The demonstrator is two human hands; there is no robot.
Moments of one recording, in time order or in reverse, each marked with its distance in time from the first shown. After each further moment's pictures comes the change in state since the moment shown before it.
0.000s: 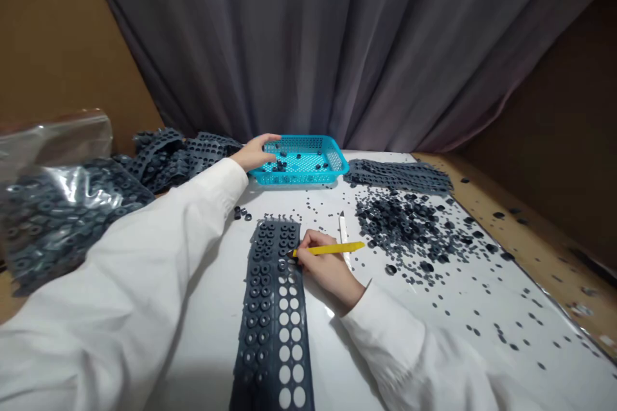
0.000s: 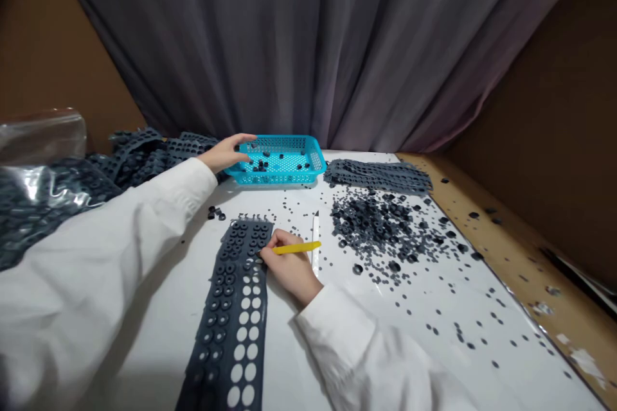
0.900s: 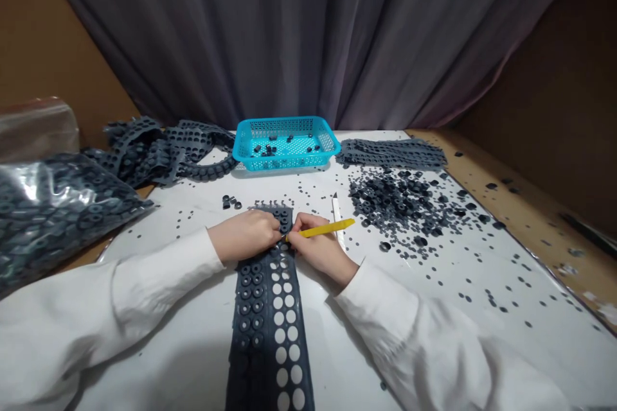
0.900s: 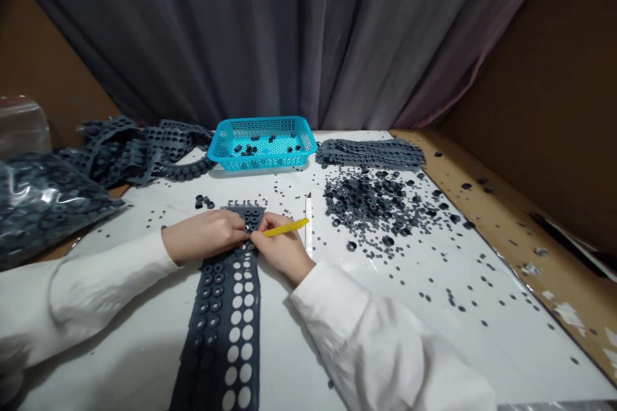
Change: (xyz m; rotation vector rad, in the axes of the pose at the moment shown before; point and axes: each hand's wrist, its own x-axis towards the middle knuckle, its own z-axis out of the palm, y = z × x) left_hand -0.142 0.042 0.047 0.834 -0.705 0.665; right_hand 0.004 0.001 0.001 -0.010 0.003 -0.014
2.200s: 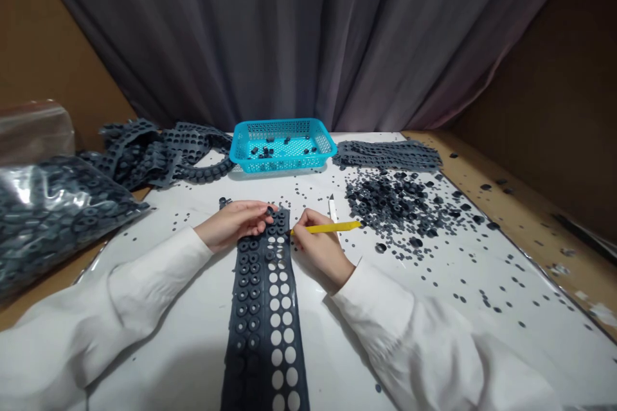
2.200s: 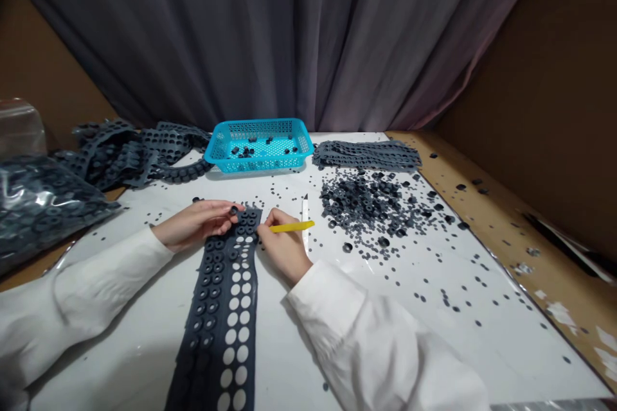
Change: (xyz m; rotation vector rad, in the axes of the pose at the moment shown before) left_hand -0.006 -0.010 0.008 -2.010 0.396 -0.828; right_hand 0.001 0.009 -0.004 0.101 0.169 -0.003
